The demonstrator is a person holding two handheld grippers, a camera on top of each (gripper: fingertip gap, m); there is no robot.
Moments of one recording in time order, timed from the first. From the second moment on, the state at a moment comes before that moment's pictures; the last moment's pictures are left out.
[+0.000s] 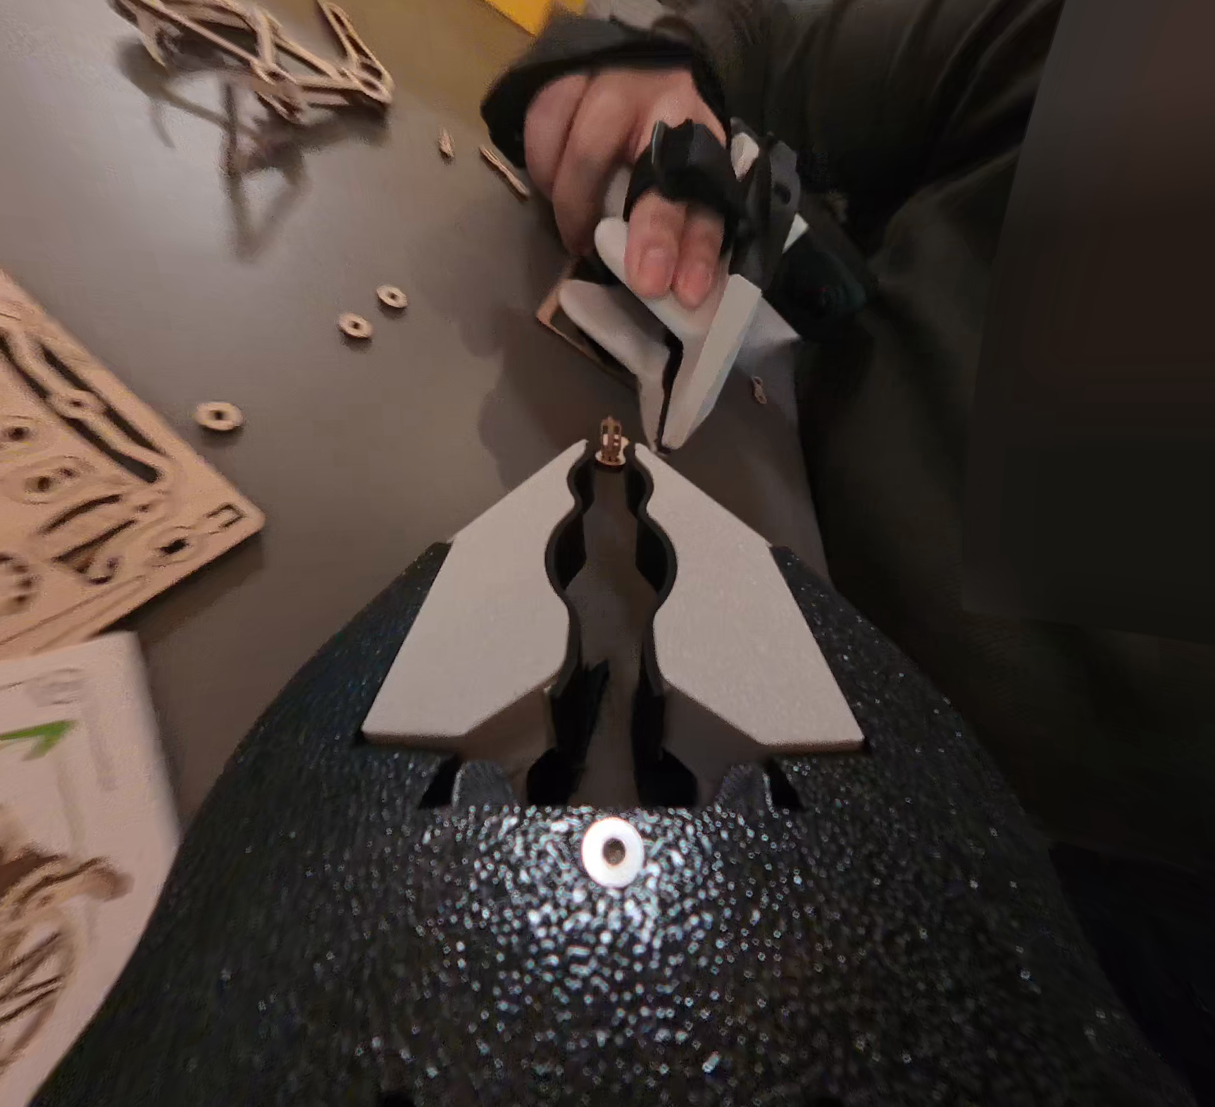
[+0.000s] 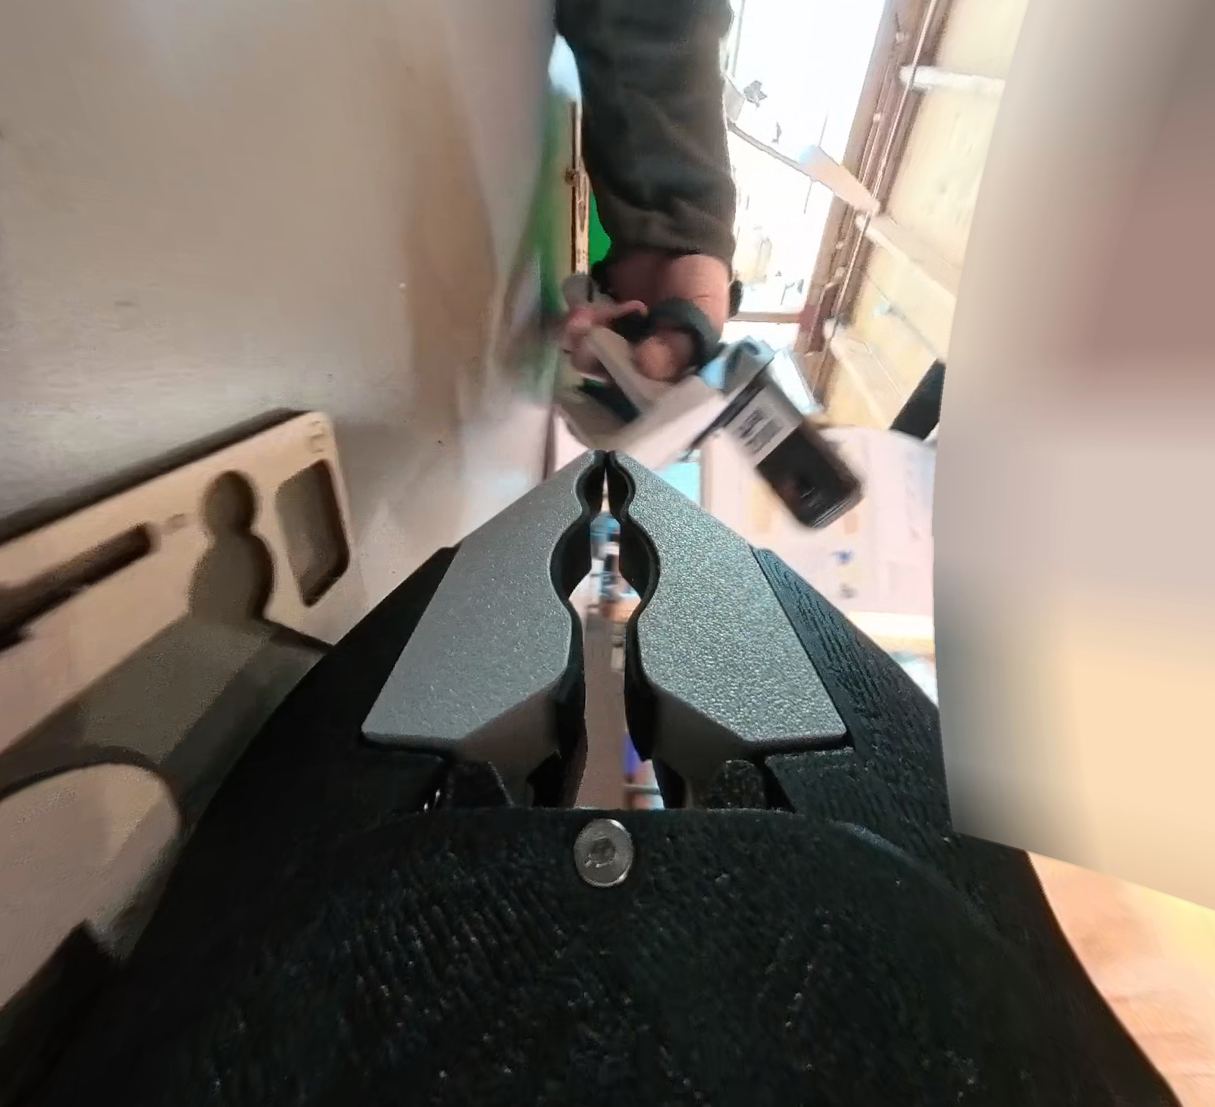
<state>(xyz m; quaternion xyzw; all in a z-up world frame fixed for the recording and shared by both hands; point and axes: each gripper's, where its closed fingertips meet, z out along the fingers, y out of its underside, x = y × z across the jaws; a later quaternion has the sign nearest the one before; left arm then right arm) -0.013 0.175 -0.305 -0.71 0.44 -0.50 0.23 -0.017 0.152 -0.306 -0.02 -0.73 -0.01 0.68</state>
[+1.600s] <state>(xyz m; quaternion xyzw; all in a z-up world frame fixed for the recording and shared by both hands) -0.203 0.070 -0.302 -0.90 0.27 -0.06 0.35 -0.022 0.184 -0.303 -0.11 -0.72 -0.01 0.68</state>
